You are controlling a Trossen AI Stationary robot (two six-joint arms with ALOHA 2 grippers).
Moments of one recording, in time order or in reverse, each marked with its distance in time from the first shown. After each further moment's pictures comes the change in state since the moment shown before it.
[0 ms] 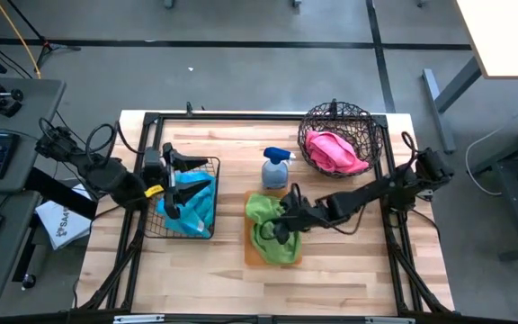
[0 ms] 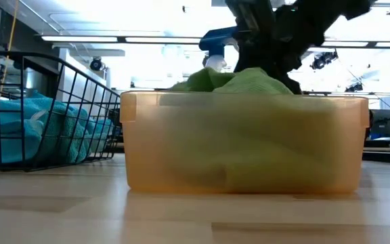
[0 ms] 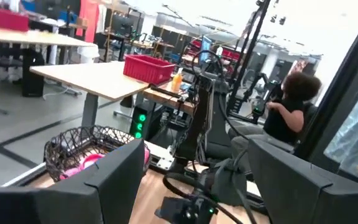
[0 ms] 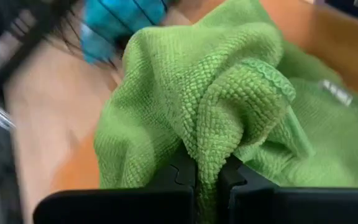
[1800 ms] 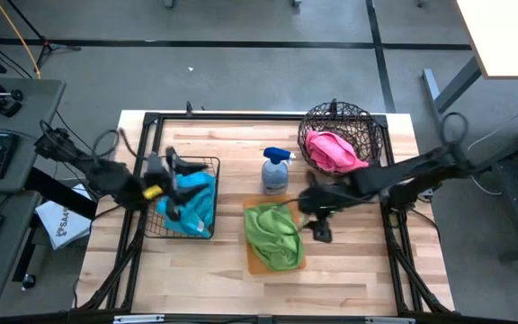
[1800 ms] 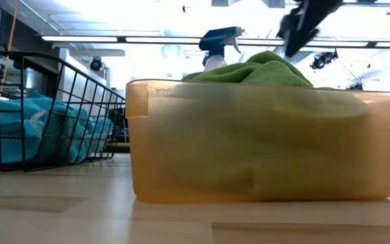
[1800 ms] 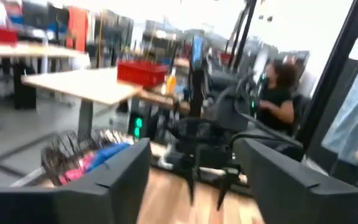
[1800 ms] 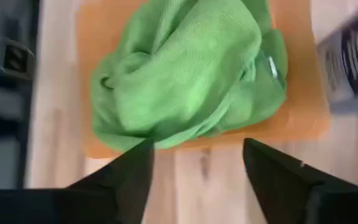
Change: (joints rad) left arm 0.020 -0.066 -0.193 0.162 0.059 0.086; right arm -0.073 -0.208 0.274 -0.761 -0.368 -0.721
